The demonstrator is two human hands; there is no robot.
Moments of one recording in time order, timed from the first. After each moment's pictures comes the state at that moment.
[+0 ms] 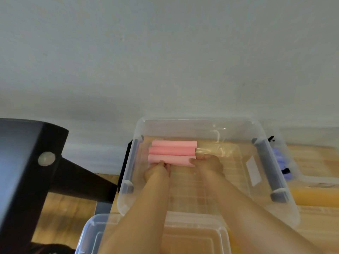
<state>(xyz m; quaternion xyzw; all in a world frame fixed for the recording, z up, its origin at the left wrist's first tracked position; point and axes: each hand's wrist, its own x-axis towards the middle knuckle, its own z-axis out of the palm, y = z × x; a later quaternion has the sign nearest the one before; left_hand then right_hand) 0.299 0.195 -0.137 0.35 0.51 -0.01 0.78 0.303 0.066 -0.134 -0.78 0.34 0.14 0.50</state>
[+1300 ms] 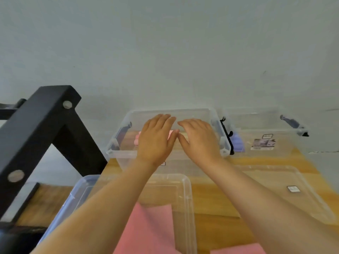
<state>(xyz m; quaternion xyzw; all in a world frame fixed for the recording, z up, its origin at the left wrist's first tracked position) 0.161 0.133 -0.046 0.94 -0.16 0.28 0.10 0.168 -0.013 -0.054 -0.92 -0.20 -0.29 0.19</state>
